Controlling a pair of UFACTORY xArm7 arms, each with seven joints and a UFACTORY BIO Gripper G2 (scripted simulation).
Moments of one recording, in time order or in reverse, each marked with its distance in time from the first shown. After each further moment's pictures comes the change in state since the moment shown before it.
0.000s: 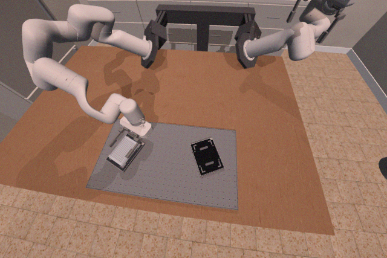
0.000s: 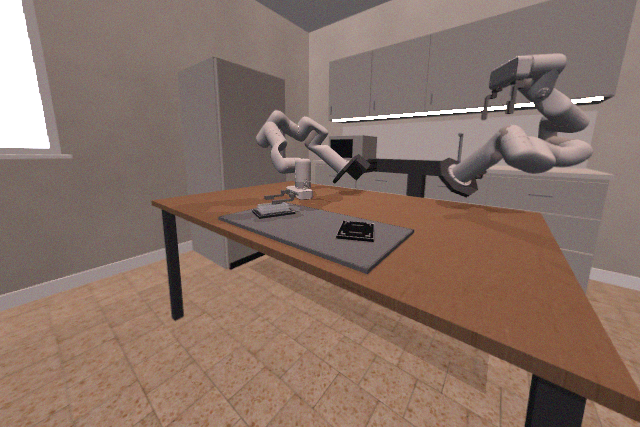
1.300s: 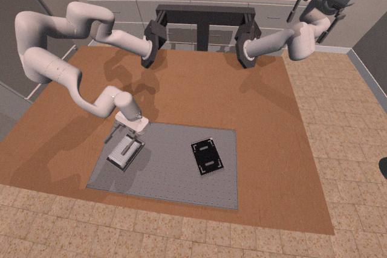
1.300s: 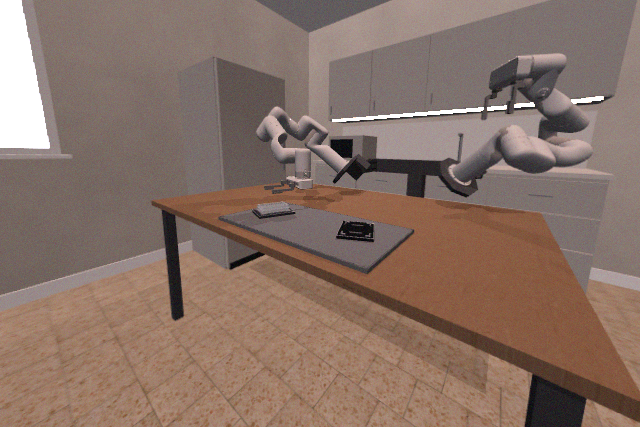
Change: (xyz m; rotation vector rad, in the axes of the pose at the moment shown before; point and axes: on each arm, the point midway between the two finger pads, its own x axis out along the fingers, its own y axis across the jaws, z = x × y) left arm 0.000 0.000 0.000 0.000 0.000 0.000; right arm 0.000 -0.001 0.047 -0.002 0.001 0.000
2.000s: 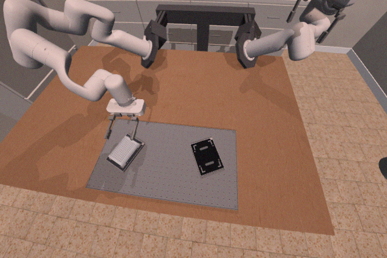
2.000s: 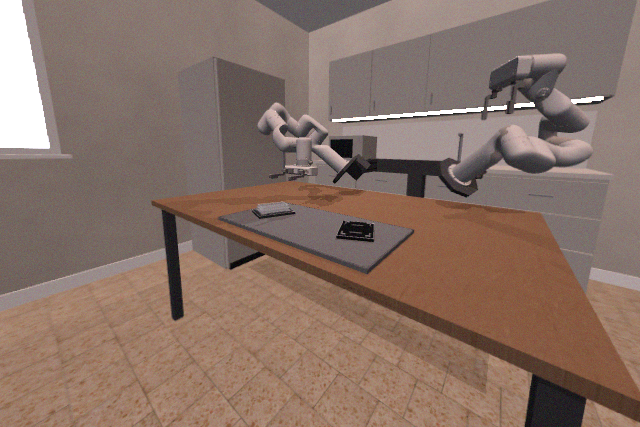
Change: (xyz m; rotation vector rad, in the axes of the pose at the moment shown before) left arm 0.000 0.000 0.000 0.000 0.000 0.000; right arm -0.041 0.020 0.055 0.000 -0.018 0.460
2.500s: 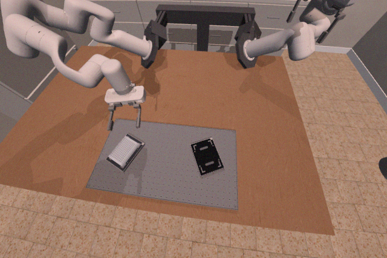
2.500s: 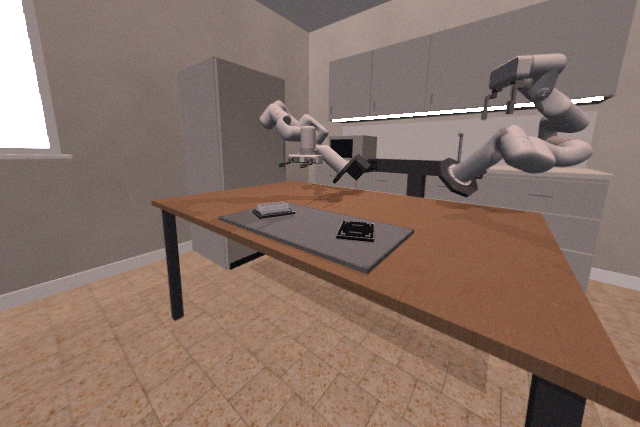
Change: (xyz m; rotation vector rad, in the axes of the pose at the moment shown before) left arm 0.000 0.000 0.000 0.000 0.000 0.000; right arm -0.024 0.033 0.054 0.006 0.014 0.155
